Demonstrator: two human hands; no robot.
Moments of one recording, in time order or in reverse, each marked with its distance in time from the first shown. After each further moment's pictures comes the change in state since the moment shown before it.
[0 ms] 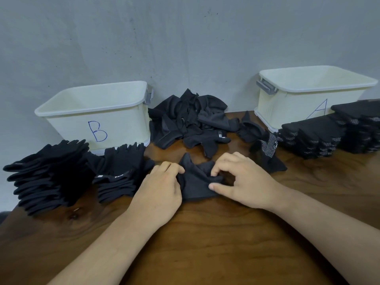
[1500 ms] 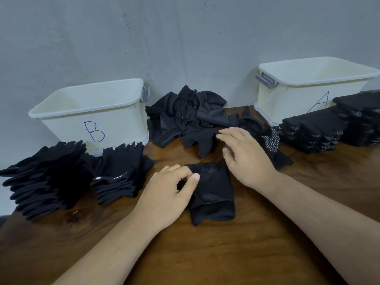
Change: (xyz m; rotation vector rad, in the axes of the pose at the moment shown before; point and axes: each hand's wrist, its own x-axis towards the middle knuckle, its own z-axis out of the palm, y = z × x) left_hand -0.002 0.009 0.001 -0.247 -0.044 0.054; right_hand 0.032 0.023 0.008 -0.161 0.288 0.106
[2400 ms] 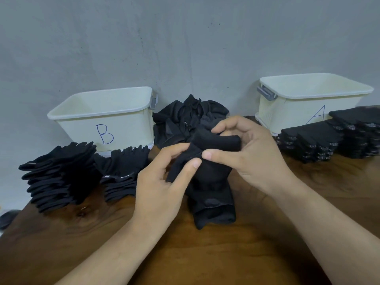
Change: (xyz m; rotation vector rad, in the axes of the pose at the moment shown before) left_hand -0.023 0.055 -0.026 -0.551 0.508 0.093; right_hand -0.007 -0.073 -0.085 1.173 0.027 0.083
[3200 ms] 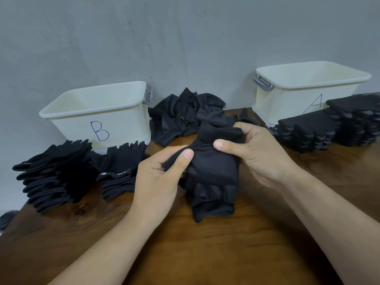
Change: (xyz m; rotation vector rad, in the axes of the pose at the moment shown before) left_hand 0.006 -0.007 0.004 -0.285 -0.130 -0.183; right_hand -0.003 0.022 -0.021 0.180 0.022 0.256
